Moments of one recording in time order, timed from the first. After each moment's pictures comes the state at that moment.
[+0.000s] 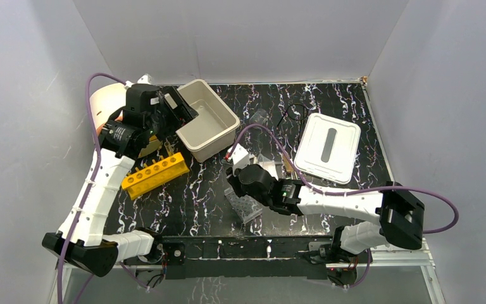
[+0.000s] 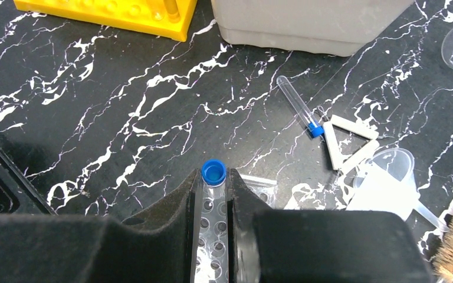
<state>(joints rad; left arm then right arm) -0.35 1.20 1.51 -0.90 -0.07 -0.78 1.24 1.36 0.86 0.02 0.39 0.23</state>
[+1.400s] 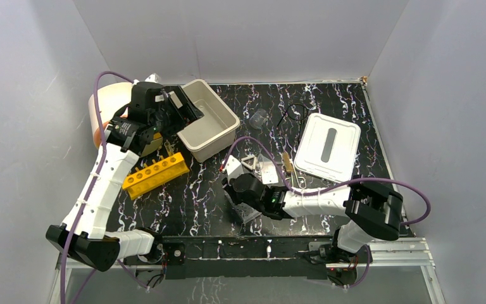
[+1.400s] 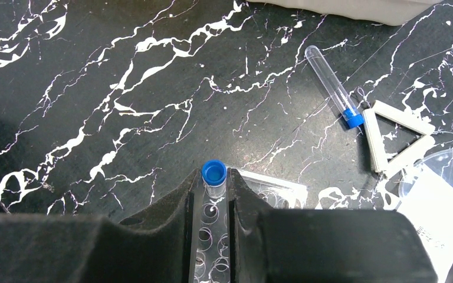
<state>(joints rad) -0.35 1.24 1.50 -0.87 0.00 -0.77 1.25 1.53 0.75 0.26 0.35 0.20</state>
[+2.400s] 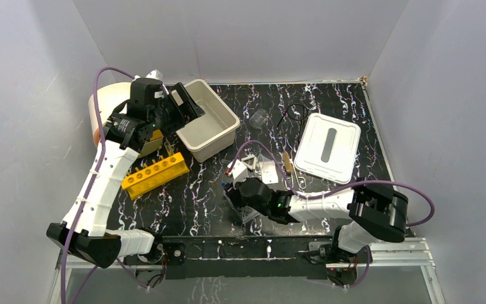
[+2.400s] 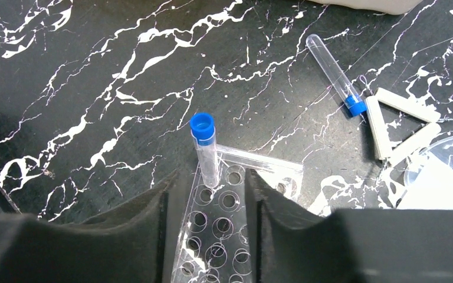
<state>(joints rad) -0.35 1.27 1.56 -0.90 0.03 -0.75 1.25 1.50 0.66 0.36 0.35 0.21</state>
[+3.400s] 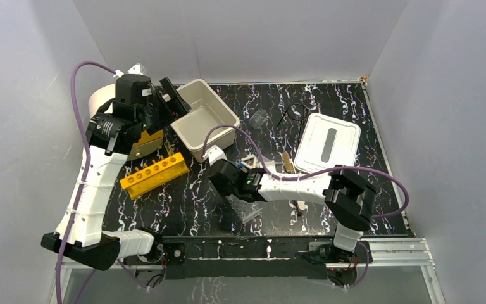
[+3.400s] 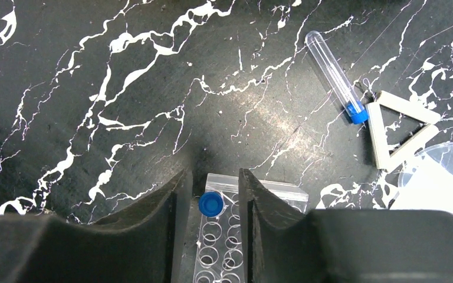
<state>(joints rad) -0.35 1.26 1.71 -1.05 -0.12 -0.72 1.22 1.73 1.16 -0.22 0.35 0.31</state>
